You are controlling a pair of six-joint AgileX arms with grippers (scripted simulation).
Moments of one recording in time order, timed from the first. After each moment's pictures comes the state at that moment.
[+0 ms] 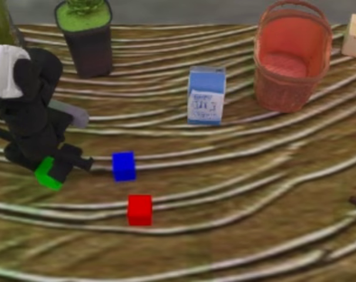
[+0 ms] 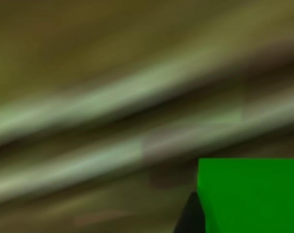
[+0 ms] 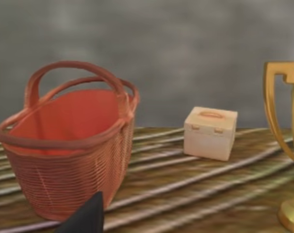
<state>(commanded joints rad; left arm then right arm) -0.18 2.03 1.21 -0.75 0.00 0.25 0.01 0.00 0.00 0.00 0.00 0.00</state>
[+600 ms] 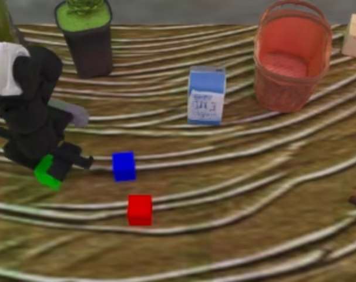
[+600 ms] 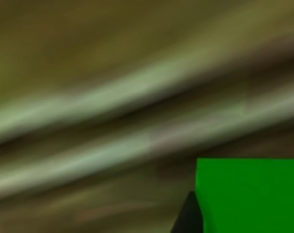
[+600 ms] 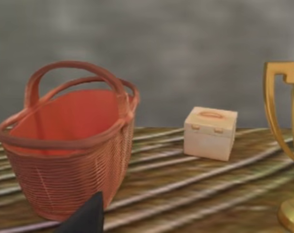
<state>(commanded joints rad) -0.18 2.00 1.23 -0.78 0.01 0.25 0.01 0.00 0.00 0.00 0.00 0.00</state>
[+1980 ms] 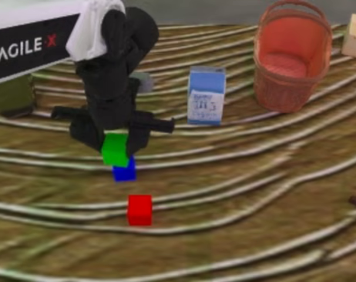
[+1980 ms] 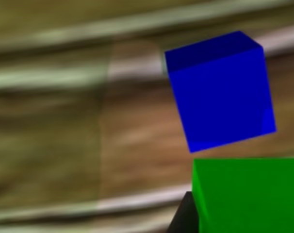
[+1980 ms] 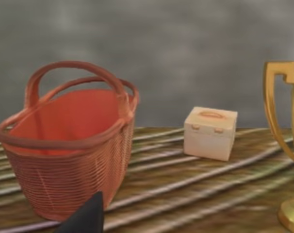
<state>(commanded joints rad) -0.50 2.04 1.58 -1.12 0.00 -0.30 0.01 0.00 0.00 0.00 0.00 0.00</state>
